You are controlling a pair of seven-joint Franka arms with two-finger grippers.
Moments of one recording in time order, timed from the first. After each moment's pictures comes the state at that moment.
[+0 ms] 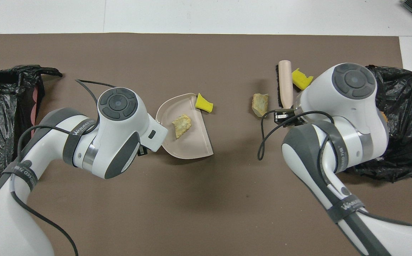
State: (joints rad) left arm -0.46 0.23 -0.01 -1.91 0.09 2.04 0.86; right arm 0.08 0.19 0.15 -1.84 -0.10 1.97 0.30
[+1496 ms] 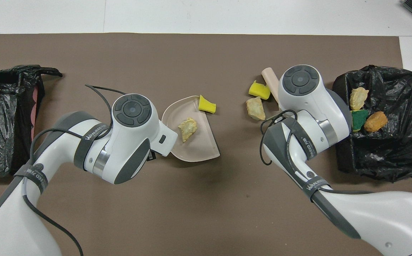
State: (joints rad) left arm -0.50 0.23 -0.01 -1.92 0.09 2.03 0.77; right arm 0.05 0.38 0.29 -1.75 -0.40 1.94 0.10
